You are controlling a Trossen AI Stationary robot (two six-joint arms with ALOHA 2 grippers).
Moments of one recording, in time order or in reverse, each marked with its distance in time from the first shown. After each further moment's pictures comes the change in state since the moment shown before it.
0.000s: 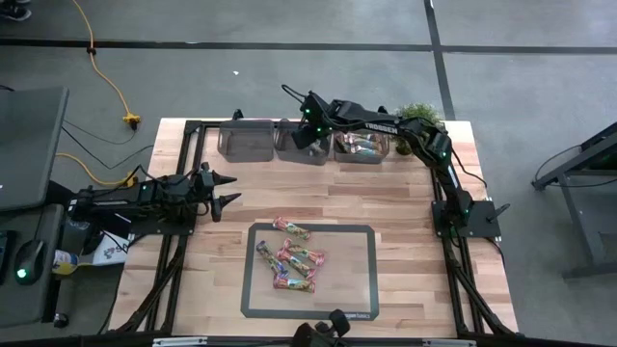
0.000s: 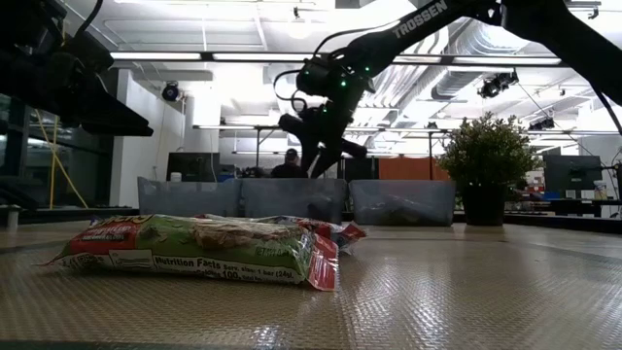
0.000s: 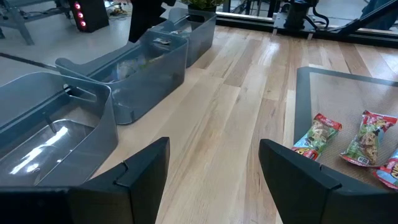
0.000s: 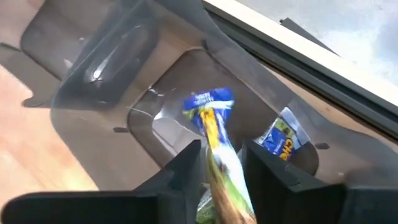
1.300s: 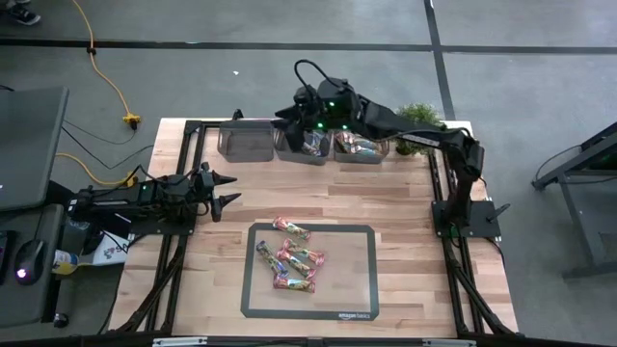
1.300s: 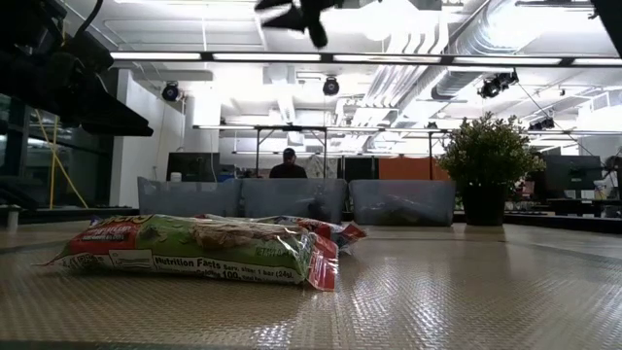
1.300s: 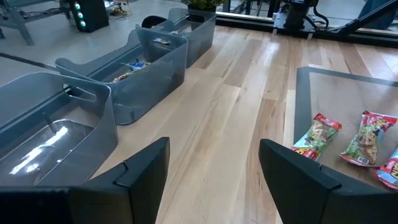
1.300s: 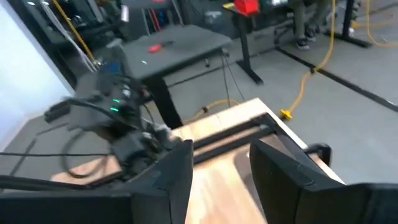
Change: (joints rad) left arm 0.000 0.000 0.000 0.000 0.000 0.000; right arm 0.194 -0.325 0.001 0.439 -0.160 -0.224
